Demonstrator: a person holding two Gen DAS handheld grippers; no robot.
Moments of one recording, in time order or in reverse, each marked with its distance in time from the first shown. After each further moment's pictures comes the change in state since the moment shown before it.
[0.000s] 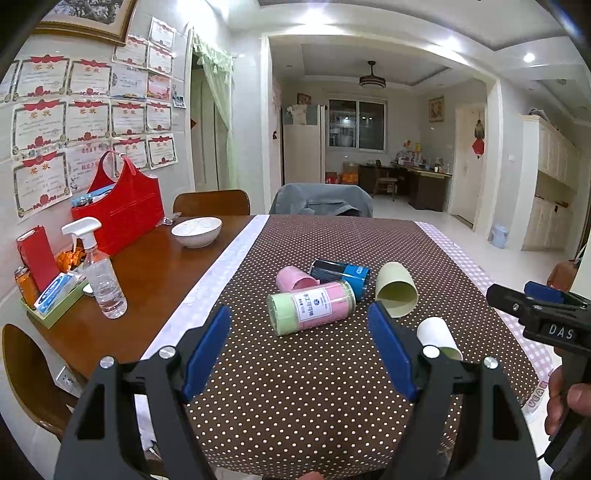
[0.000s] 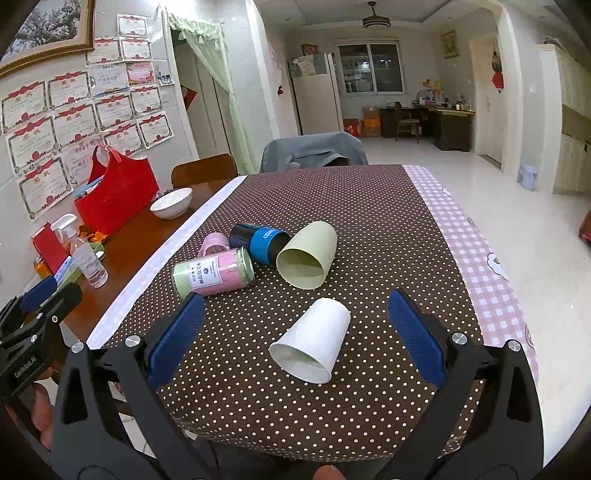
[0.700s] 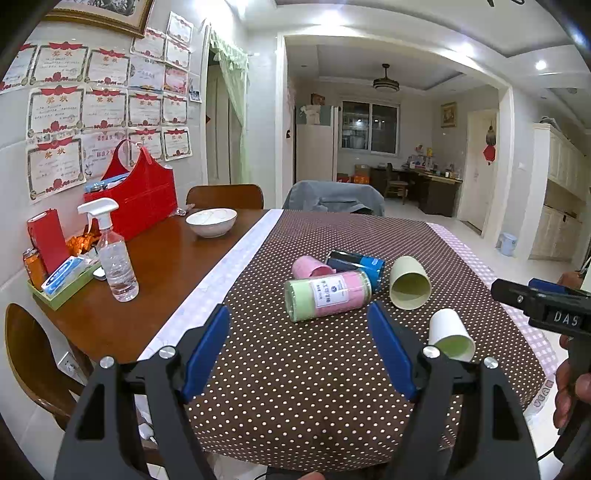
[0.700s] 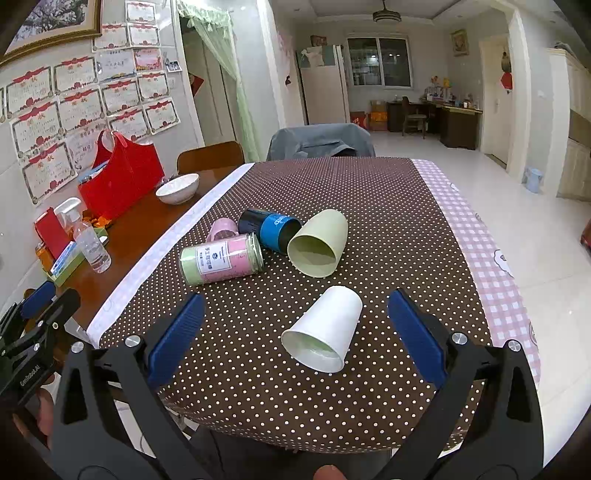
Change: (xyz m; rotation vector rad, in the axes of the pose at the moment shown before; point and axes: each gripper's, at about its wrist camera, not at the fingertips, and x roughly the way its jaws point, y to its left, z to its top) left arm -0.005 0.019 -0.022 -0.042 0.002 0.034; right arm 0.010 0.014 -0.006 -0.032 0.051 0.013
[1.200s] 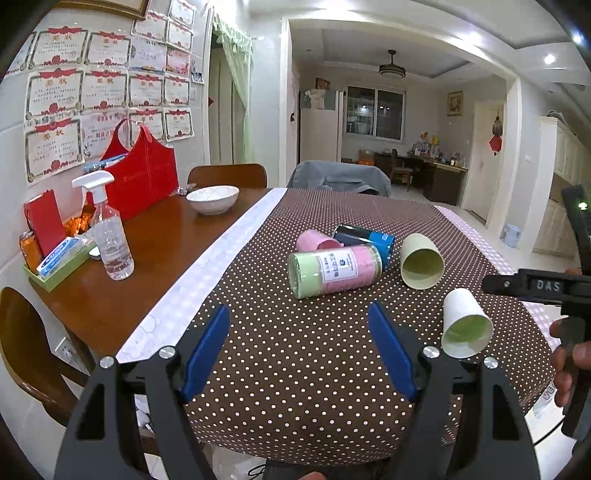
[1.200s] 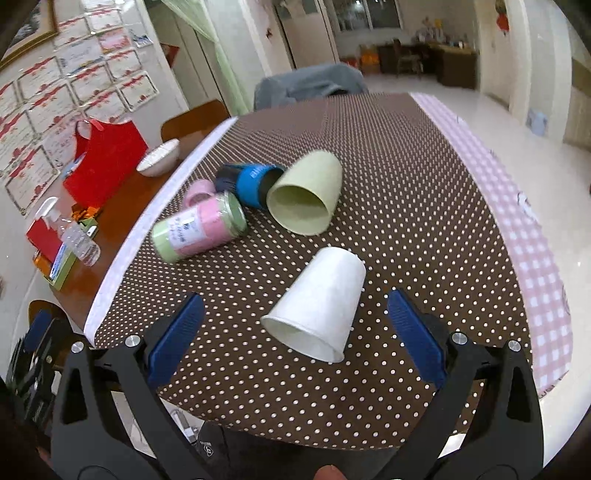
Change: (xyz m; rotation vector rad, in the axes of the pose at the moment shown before) left arm 0.027 0.003 -0.022 -0.013 0.064 0.009; right arm 0.072 -0.034 -0.002 0.141 0.238 0.027
